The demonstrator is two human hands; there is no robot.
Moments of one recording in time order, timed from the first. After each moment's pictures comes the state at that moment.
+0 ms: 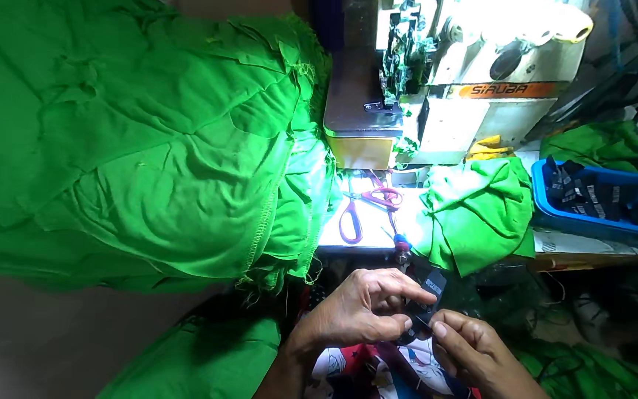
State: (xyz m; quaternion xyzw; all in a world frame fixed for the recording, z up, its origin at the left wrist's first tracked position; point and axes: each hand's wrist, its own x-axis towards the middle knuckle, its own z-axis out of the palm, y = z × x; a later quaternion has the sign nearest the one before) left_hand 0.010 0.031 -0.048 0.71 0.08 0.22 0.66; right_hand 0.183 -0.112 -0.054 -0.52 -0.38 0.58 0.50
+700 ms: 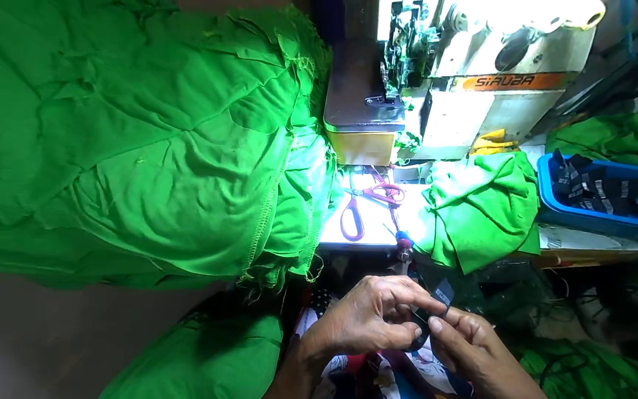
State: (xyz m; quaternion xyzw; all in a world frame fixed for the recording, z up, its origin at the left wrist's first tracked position) left_hand 0.014 0.021 -0.053 0.72 0.10 0.19 0.66; right_hand 0.176 -0.108 -0.055 -0.52 -0.32 0.60 0.52
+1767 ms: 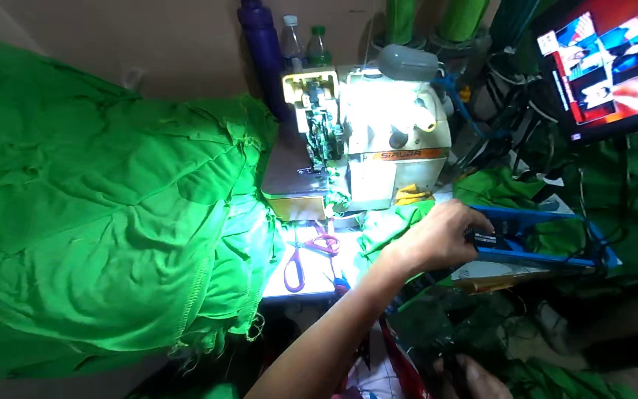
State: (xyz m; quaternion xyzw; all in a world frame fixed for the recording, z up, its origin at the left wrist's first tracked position) left_hand 0.217 0.062 0.037 0.91 0.05 0.15 0.39; right_hand 0.225 -0.173 -0.065 -0.55 -0.26 0.48 0.63
